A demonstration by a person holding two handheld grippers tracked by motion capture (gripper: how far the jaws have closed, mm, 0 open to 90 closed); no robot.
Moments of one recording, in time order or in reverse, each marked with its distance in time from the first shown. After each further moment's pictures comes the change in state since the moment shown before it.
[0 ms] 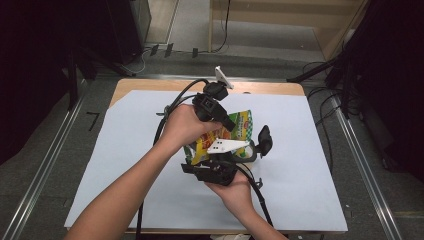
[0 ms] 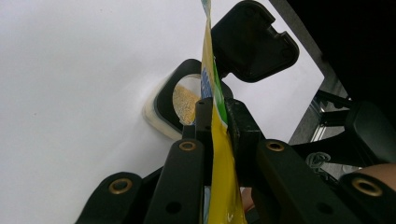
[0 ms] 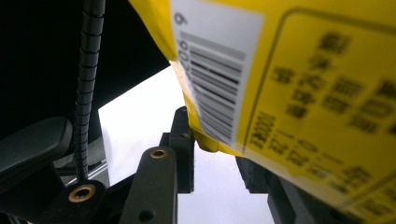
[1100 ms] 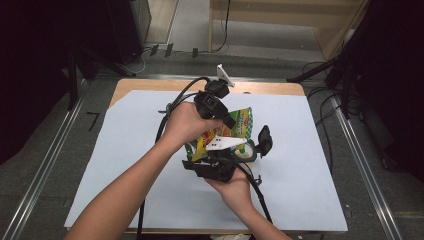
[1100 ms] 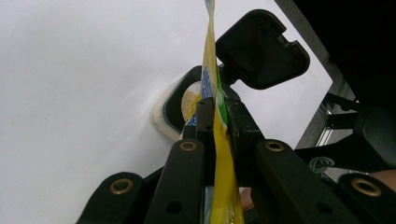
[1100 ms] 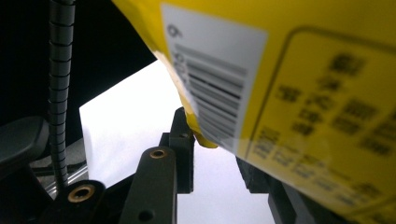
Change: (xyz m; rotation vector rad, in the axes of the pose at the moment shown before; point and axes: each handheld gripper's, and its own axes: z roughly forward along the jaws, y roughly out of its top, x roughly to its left) left arm 0.001 0.007 0.002 -0.003 0.023 -0.002; right arm -0.008 0.002 0.006 0.019 -0.049 -0.005
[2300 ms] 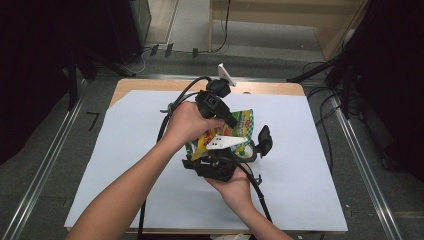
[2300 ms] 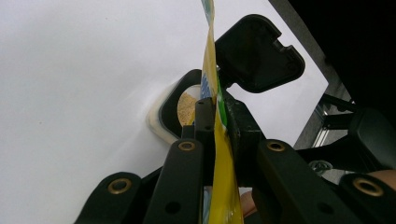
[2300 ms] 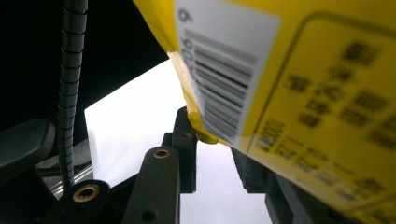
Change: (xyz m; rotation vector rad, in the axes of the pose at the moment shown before) left arm 0.000 0.003 0.001 -0.002 -0.013 -0.004; right arm 0.001 0.003 -0.002 -0.005 0.013 0.002
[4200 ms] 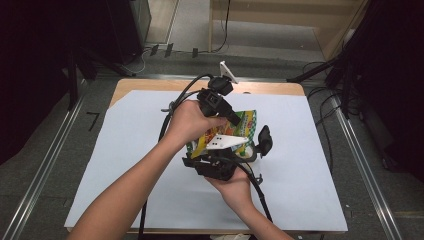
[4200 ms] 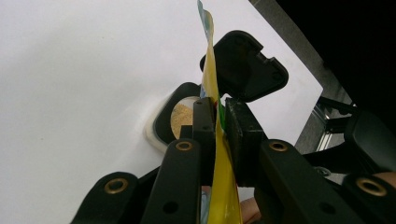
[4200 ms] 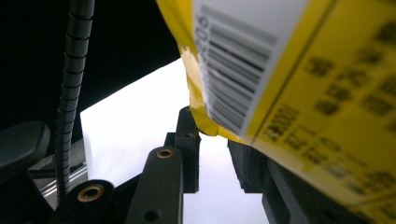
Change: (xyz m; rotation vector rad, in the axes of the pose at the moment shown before) left arm -0.009 0.002 -0.006 -0.041 0.000 0.036; right arm 0.004 0.005 -0.003 -0.023 -0.020 -0.036
